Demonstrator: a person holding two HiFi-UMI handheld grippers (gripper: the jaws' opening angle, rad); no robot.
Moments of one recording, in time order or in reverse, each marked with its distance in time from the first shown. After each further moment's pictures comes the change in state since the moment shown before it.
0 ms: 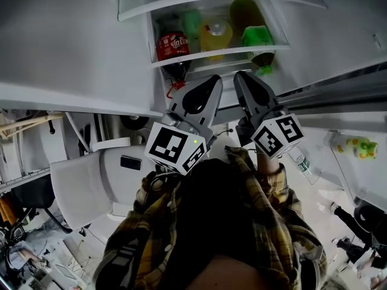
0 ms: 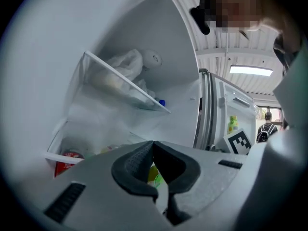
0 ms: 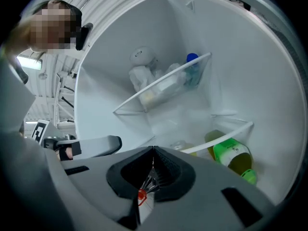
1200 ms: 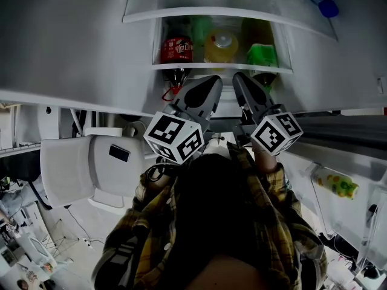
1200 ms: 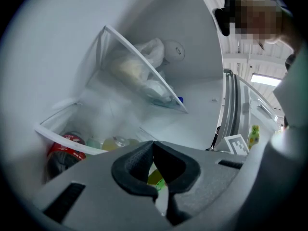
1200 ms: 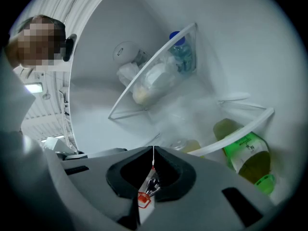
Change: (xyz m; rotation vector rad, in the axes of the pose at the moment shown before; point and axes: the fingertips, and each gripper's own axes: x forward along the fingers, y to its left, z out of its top) left arm 0.040 0.027 -0.017 -0.183 -0.009 0.131; right arm 0.033 -0.033 0.008 0.141 0.081 0.156
